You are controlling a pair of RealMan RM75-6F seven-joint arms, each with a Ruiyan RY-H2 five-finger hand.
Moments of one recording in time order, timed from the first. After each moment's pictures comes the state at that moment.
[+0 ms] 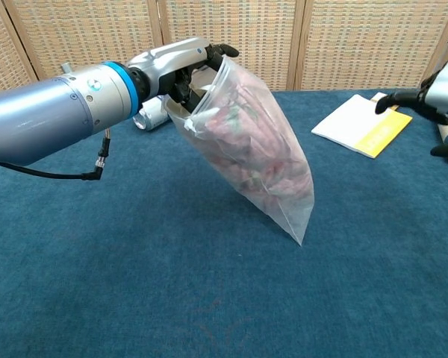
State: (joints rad) left arm -0.93 -1.67 -0.36 -1.49 1.04 0.92 0.22; right arm 0.63 -1.45 -0.11 -0.89 -1.82 1.51 -0.24
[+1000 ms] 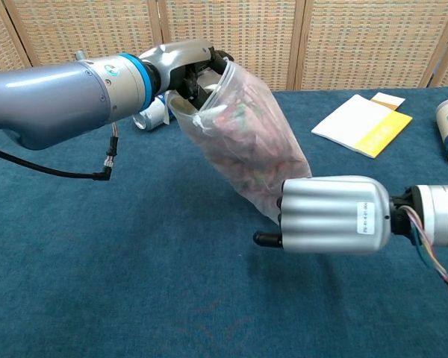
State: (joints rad) left arm -1.00 -1.66 -0.40 -1.59 0.71 0.99 0.40; right arm 0.86 -1.61 -0.13 -1.06 -2.08 1.13 -0.65
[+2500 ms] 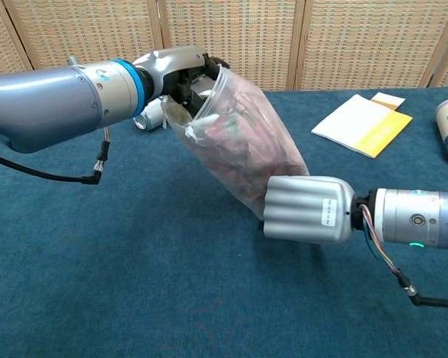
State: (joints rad) left arm -1.01 -1.64 -0.36 -1.59 0.70 0.98 0.33; right arm 0.87 -1.74 -0.09 -0.93 -1.94 1.01 -0.67
